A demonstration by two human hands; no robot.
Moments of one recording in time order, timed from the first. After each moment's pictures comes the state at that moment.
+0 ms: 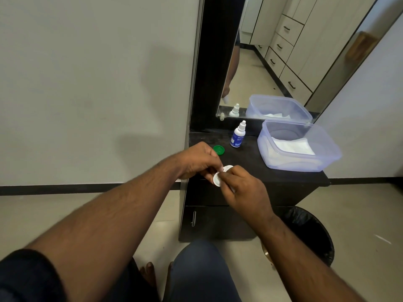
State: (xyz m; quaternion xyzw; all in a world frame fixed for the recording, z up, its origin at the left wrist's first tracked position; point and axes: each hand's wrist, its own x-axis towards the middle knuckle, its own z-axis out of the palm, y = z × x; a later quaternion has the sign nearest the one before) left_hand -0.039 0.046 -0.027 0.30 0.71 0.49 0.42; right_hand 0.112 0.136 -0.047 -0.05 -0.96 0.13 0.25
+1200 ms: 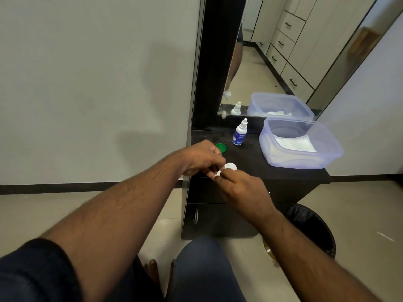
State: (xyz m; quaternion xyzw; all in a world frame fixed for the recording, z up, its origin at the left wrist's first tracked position) left_hand -0.040 0.052 -0.023 0.29 0.72 0.45 0.43; right_hand 0.114 0.137 -0.046 0.07 -0.97 -0.05 0.24
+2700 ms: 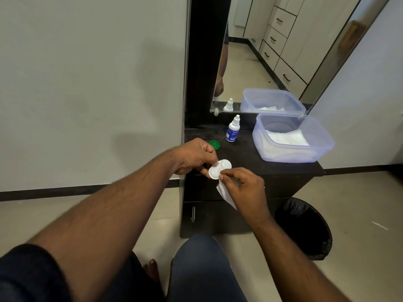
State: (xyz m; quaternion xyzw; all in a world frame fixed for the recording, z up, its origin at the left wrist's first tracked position) left_hand -0.041 0.050 -0.030 0.29 0.71 0.47 0.43; right_hand 0.120 0.139 -0.067 -0.13 -0.88 0.32 0.33
